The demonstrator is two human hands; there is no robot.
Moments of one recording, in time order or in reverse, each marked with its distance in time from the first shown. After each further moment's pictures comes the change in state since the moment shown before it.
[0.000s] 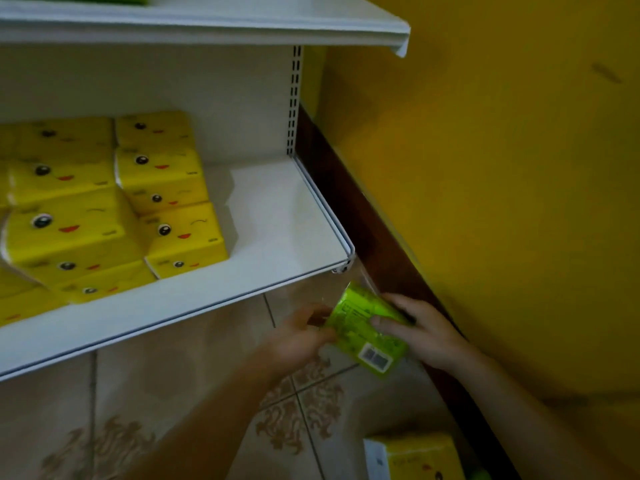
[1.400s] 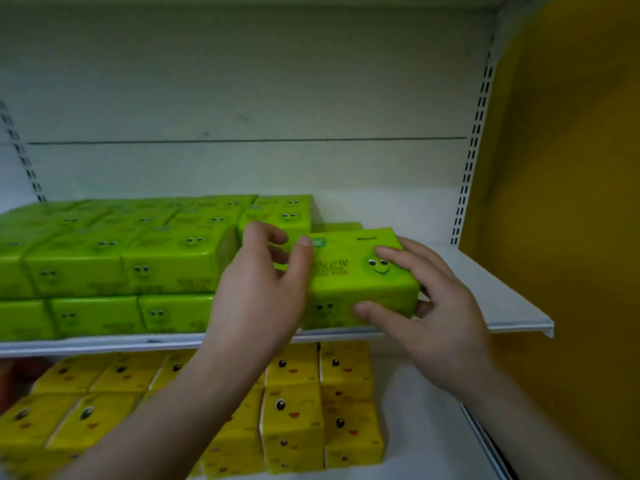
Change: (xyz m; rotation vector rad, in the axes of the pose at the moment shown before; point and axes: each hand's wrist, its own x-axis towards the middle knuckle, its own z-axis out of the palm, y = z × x) left_hand -0.254 0.263 -0.200 0.409 1.330 0.644; right_hand 0.015 -0.394 0.070 0.087 0.258 -1.072
